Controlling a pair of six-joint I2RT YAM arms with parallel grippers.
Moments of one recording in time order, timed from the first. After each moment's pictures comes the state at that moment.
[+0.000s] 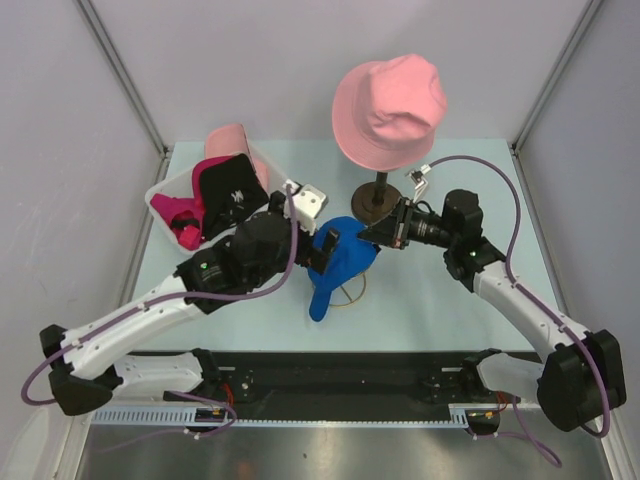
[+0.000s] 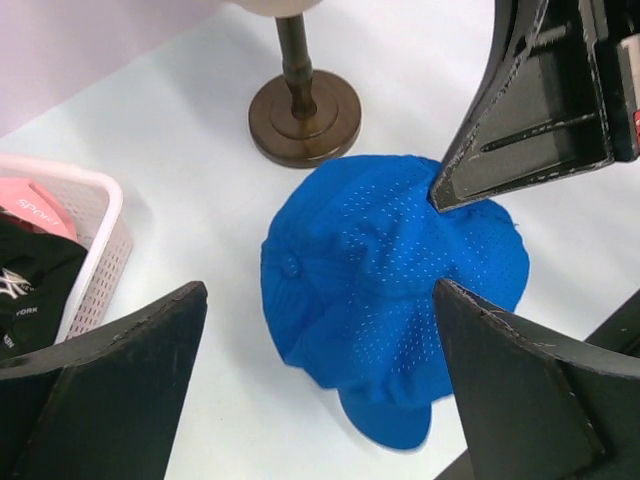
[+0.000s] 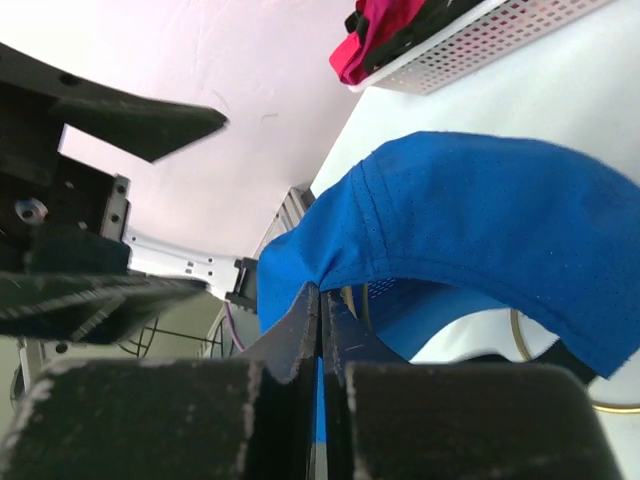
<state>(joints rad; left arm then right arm) -1.02 1.11 1.20 -0.45 -0.37 -0.07 0.39 1.16 0.80 0.23 -0.82 0.85</state>
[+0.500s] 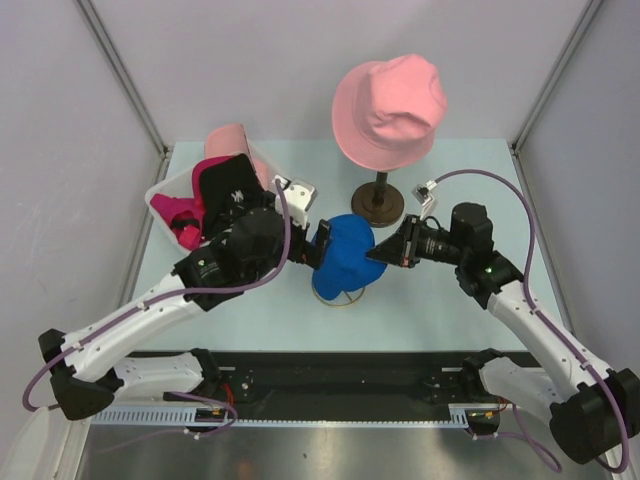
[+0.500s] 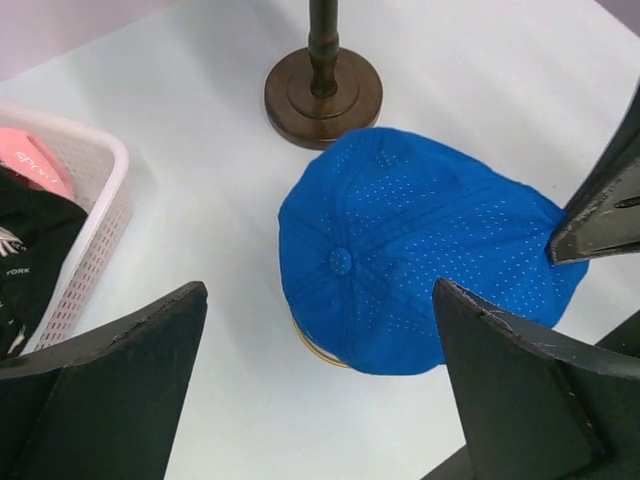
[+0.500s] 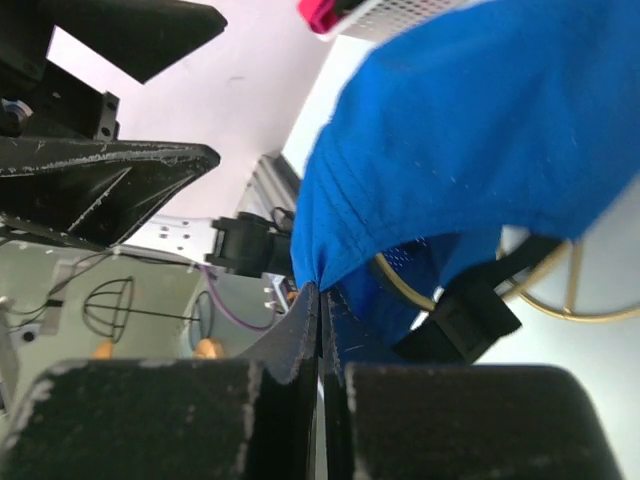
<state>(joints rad) -0.96 1.08 1.17 -0.47 -0.37 -0.15 0.41 0.99 0.78 -0.05 -0.77 0.75</state>
